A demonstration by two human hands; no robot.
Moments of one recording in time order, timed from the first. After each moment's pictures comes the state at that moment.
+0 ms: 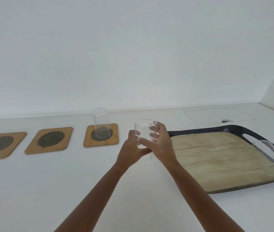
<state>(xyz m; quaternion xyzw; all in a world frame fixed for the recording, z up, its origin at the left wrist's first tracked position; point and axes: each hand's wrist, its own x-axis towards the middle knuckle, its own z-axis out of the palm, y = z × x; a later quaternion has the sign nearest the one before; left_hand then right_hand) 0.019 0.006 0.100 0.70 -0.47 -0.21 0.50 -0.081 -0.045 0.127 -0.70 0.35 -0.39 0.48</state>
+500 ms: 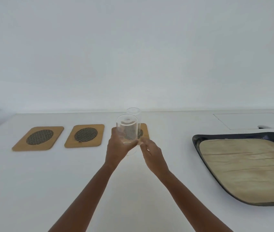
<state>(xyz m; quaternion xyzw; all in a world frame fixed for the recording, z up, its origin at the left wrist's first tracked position) 0.139 0.080 0.091 0.75 -0.35 -0.09 0.56 0.022 0.023 0.091 -0.79 0.31 -0.29 0.45</state>
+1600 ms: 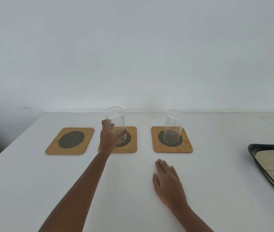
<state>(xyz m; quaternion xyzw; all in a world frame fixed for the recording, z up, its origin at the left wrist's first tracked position) 0.334 0.109 0.062 0.79 -0.26 -0.02 0.56 0.109 0.062 -0.006 -0.93 0.32 -0.13 0.16</state>
